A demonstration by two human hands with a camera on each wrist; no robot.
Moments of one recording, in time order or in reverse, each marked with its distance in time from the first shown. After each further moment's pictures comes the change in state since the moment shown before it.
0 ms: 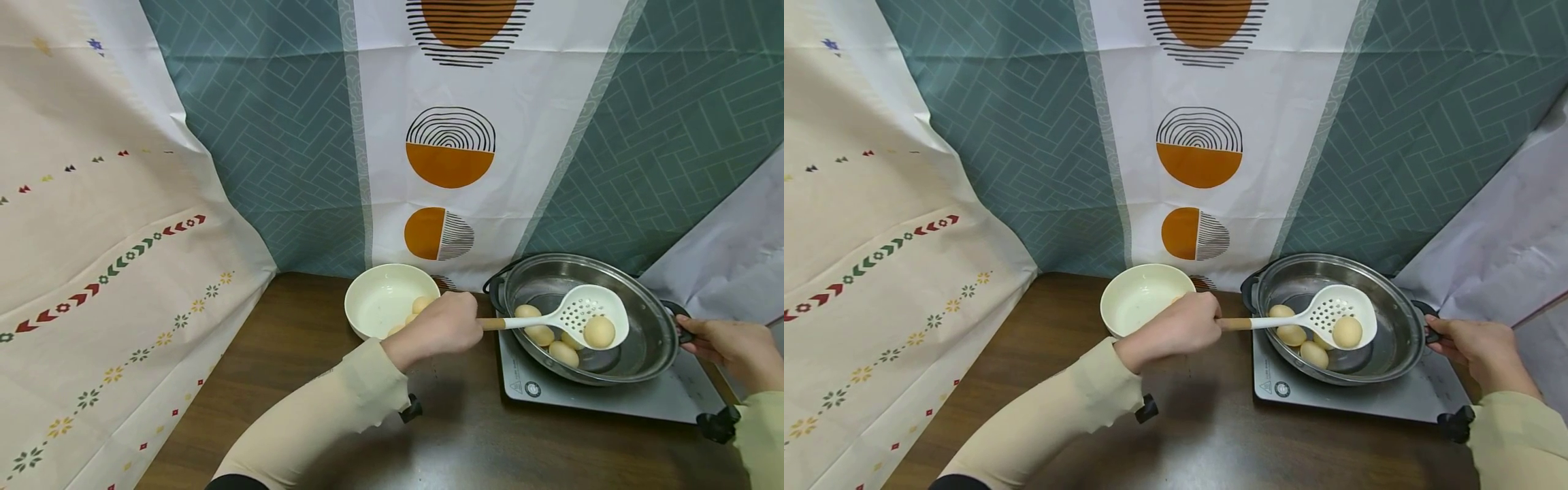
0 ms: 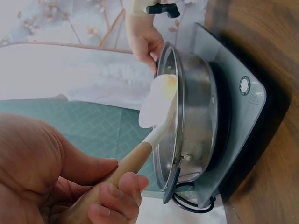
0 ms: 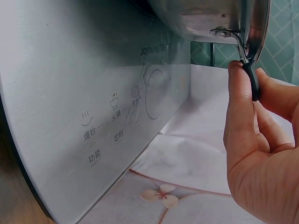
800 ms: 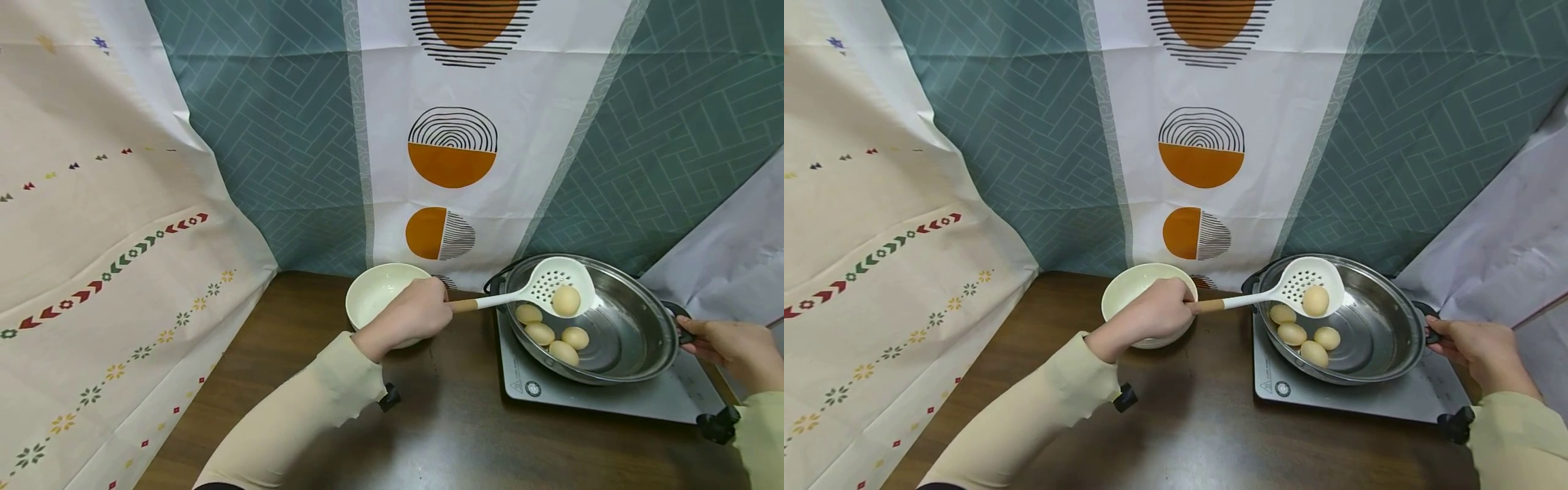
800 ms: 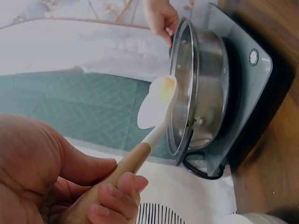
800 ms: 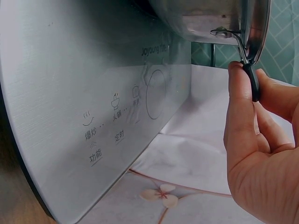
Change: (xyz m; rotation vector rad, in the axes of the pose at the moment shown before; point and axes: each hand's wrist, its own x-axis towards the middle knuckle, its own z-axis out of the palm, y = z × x) left_hand -0.010 -0.037 -0.023 -0.095 0.070 -0.003; right_hand 0.000 0.000 0.000 -0.027 0.005 0.001
